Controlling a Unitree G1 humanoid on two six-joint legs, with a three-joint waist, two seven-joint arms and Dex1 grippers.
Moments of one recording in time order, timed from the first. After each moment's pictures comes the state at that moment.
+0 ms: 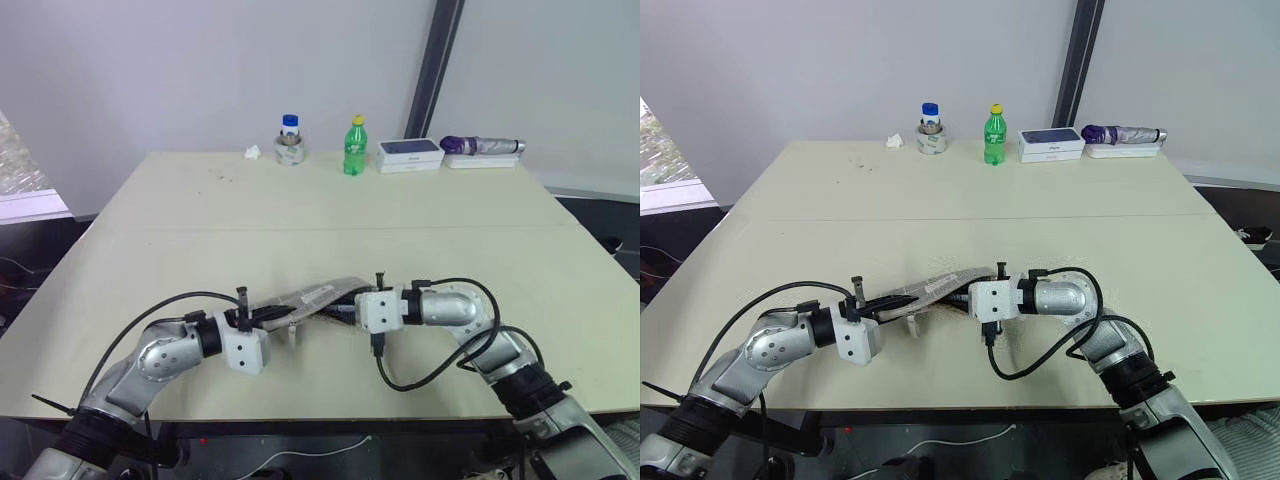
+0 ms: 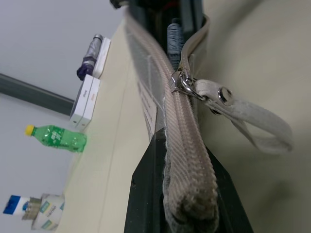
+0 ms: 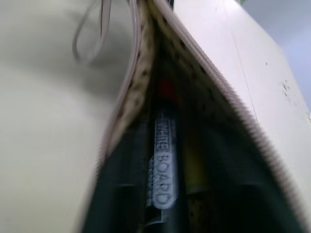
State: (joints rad) left arm -0.29 0.69 -0.21 0.07 0.24 -0.66 -0.60; right arm -0.56 -0.56 0.32 0.09 -0.09 -0.25 0.96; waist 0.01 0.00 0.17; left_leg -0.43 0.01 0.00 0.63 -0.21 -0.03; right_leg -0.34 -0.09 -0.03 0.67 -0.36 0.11
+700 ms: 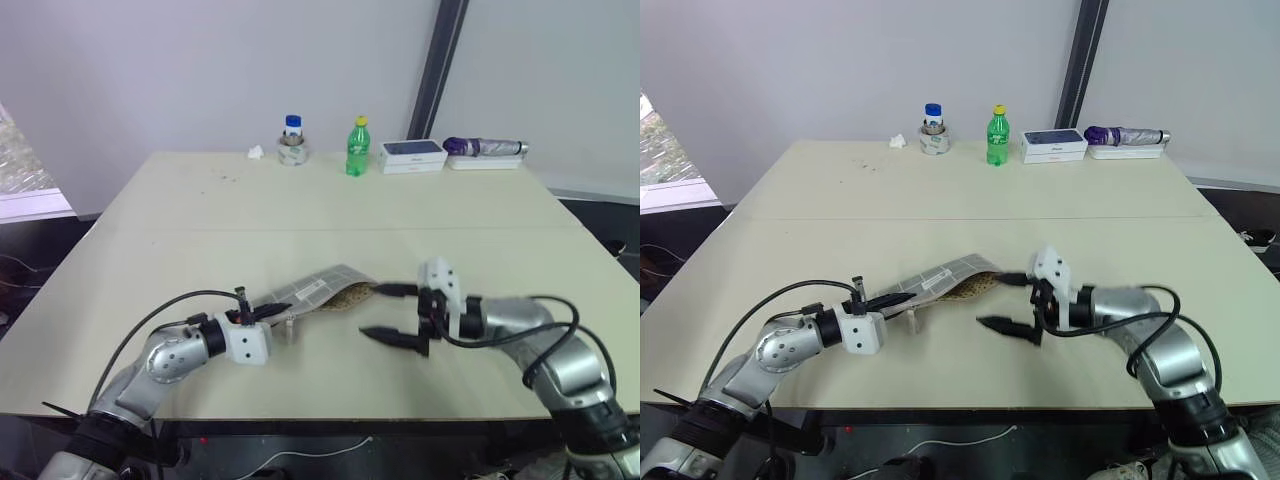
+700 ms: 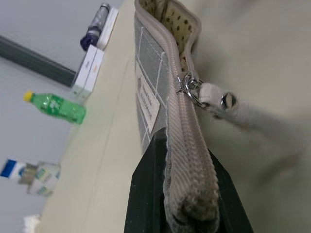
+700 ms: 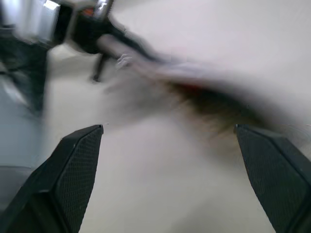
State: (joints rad) left arm -0.29 0.61 -0.24 0.11 0.31 -0.57 -0.56; right arm -0.22 -0.65 0.06 -0.27 0.56 0.62 1.01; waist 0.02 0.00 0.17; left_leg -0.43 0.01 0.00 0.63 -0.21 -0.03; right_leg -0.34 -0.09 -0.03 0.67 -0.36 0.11
